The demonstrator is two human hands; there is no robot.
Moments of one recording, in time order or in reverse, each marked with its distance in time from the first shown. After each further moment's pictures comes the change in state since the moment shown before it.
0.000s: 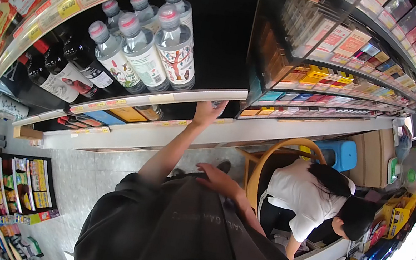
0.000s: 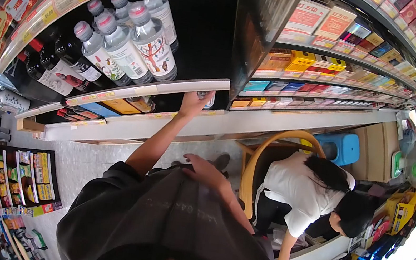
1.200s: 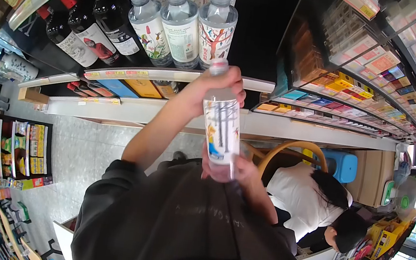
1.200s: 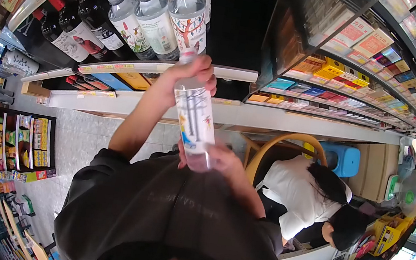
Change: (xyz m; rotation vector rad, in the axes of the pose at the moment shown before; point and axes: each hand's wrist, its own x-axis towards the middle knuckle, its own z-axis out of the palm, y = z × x) left_hand 0.003 0.150 -0.128 -1.477 -0.529 -0.384; right_hand 0.014 -0.063 -0.035 1.362 -0.408 -0.298
